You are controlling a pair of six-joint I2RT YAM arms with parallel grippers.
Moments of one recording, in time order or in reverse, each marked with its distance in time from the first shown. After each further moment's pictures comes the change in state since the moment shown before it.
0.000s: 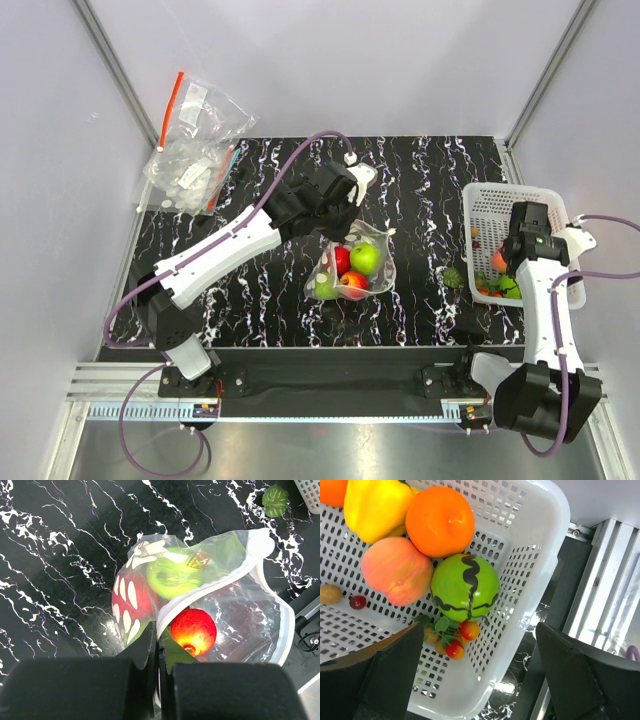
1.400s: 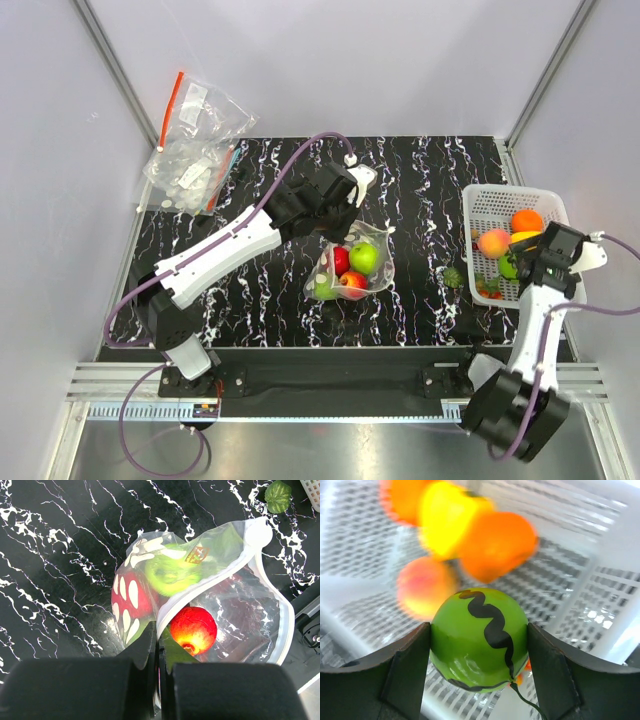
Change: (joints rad) left arm 0.000 0.000 -0.006 -0.006 -0.001 0.004; right arm -0.282 -0.063 -0.229 0.456 -0.419 -0.090
